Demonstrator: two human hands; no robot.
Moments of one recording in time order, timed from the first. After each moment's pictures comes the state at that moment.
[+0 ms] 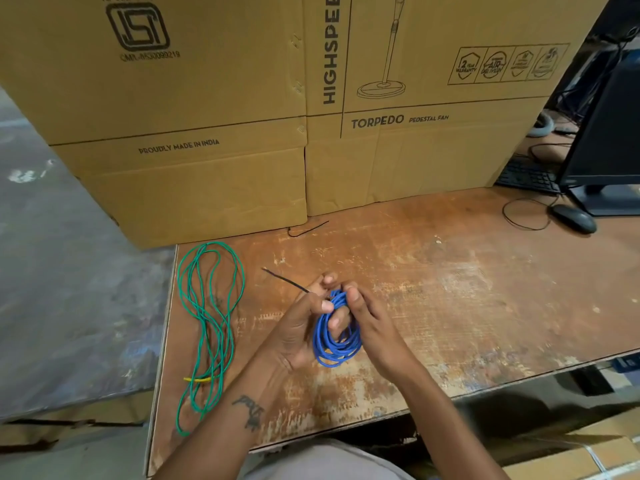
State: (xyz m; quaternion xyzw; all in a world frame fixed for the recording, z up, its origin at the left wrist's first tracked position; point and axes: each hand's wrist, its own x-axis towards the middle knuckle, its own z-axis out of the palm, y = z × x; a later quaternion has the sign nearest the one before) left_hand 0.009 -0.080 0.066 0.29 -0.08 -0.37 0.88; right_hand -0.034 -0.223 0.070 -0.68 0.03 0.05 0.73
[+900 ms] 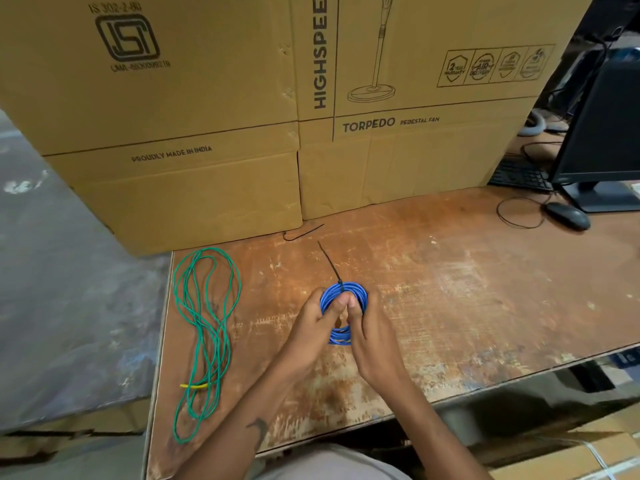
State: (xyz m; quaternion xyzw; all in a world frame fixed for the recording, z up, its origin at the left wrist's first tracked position) left_hand 0.006 -0.103 0.040 0.74 -0.07 -0.14 0.65; right_hand -0.045 -0.225 0.043 -0.87 0.09 -0.05 0.48
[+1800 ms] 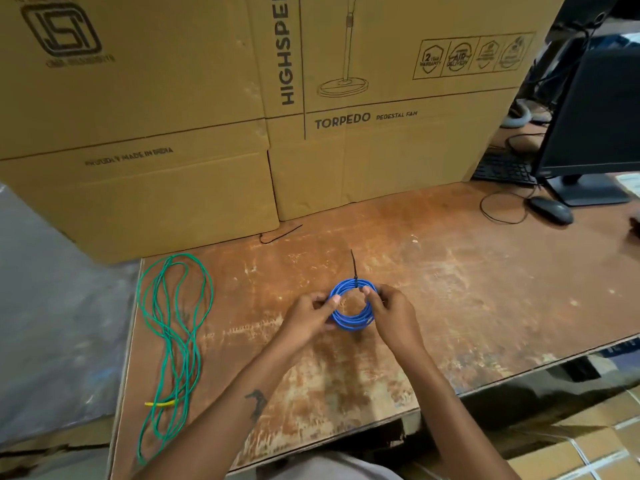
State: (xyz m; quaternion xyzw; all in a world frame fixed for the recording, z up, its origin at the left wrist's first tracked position) left_hand 0.048 -0.151 -0.001 0.72 0.02 -0.25 0.65; right_hand 0.004 -0.325 0.002 -0.86 0.20 -0.05 0.47
